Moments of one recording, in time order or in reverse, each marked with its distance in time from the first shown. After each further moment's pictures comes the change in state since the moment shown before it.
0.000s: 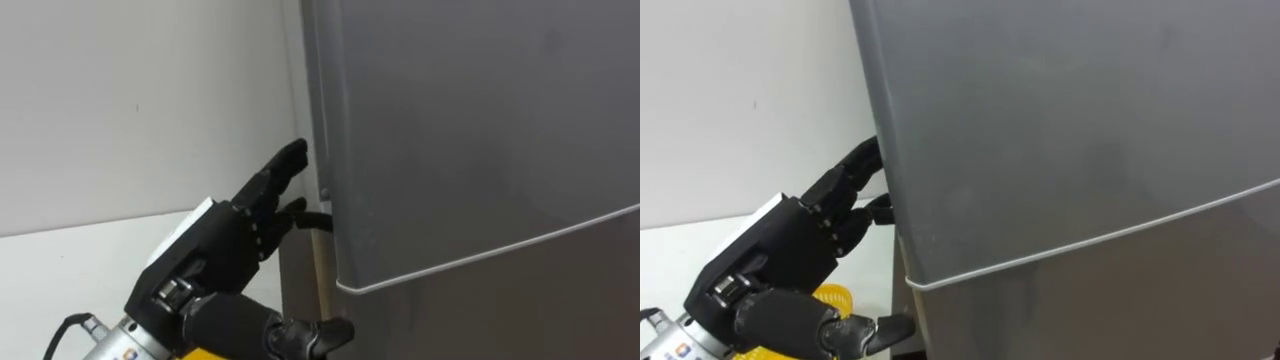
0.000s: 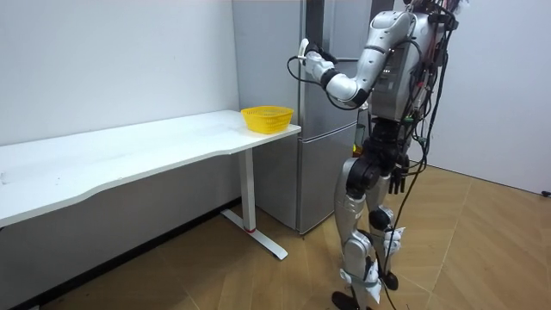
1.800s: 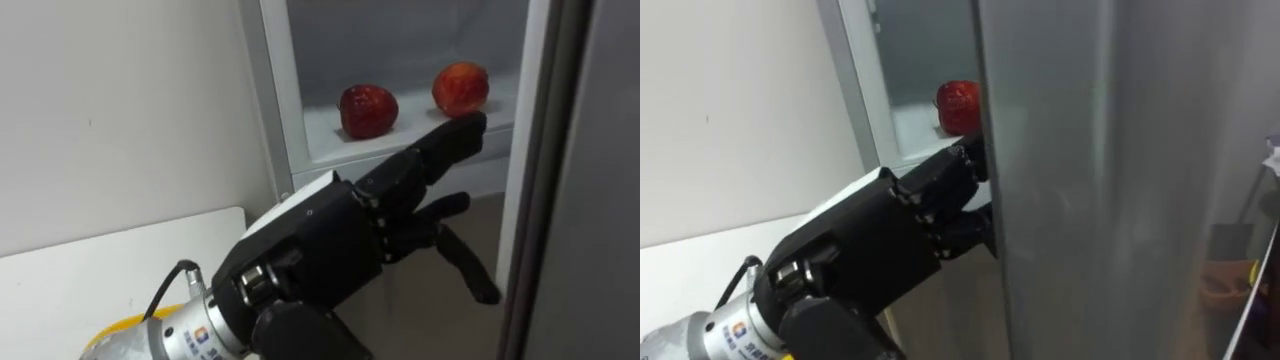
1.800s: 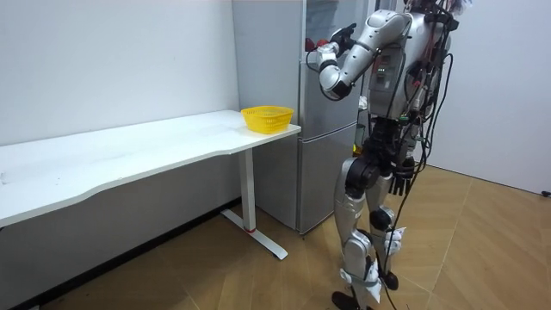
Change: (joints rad) left arm -0.212 0.033 -0.229 -0.035 -0.232 0.004 -0.133; right arm -0.023 -0.030 0.057 0.021 0.111 -0.005 -0.045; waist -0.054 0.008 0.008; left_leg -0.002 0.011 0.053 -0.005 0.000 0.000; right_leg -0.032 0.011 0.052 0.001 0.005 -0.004
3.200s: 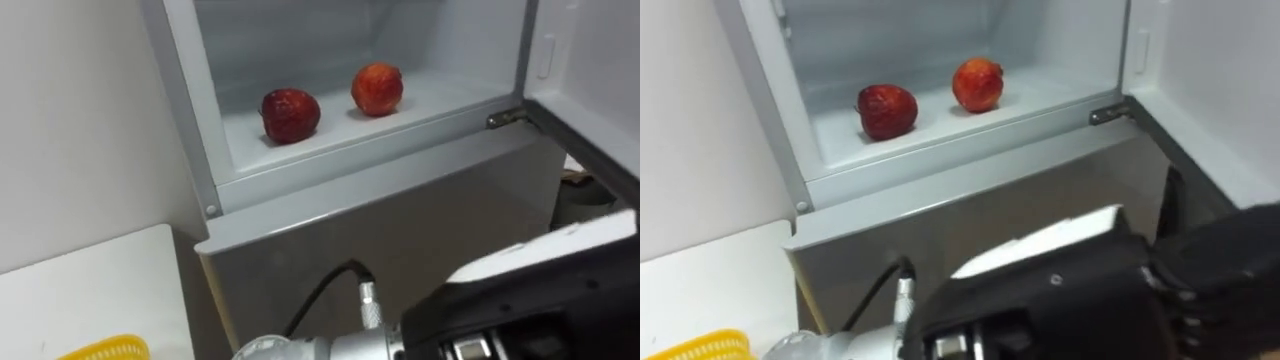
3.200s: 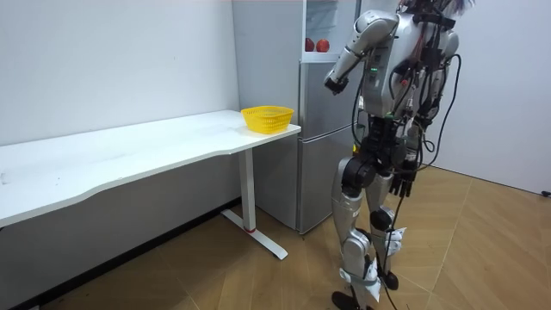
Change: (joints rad) left arm -0.226 -0.230 -0.381 -0.001 0.028 -0.007 0.016; right arm -0.050 0.012 0.088 0.014 0.108 -0.039 -0.075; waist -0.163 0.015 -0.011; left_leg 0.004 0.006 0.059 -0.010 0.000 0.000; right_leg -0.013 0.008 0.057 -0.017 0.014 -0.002
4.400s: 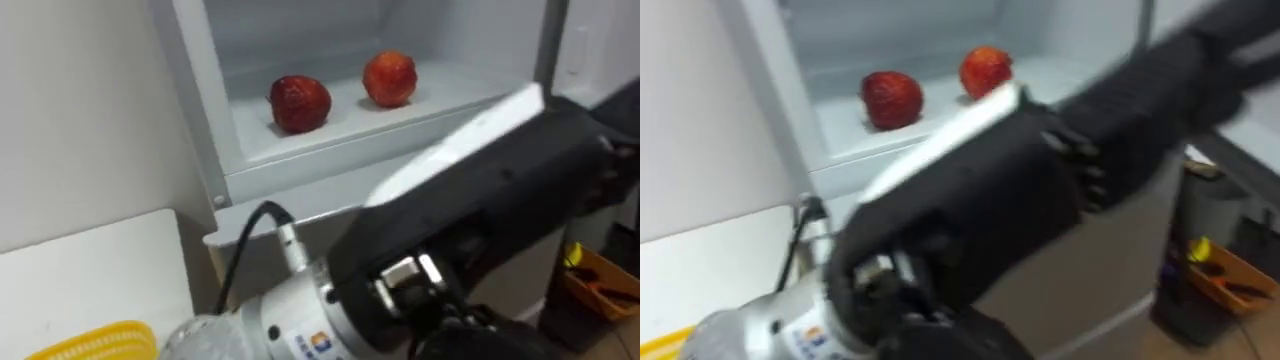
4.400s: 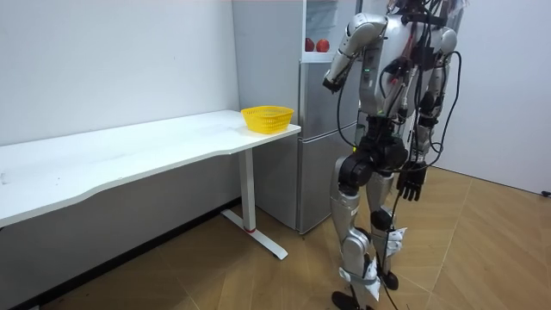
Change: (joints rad) left arm 0.112 0.018 0.274 -0.145 0.323 -0.099 0.172; right arm 0.051 0.002 0.016 0.049 0.092 -0.081 -0.028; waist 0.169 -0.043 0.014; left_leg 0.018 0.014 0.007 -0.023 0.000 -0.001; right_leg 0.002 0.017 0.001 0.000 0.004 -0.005
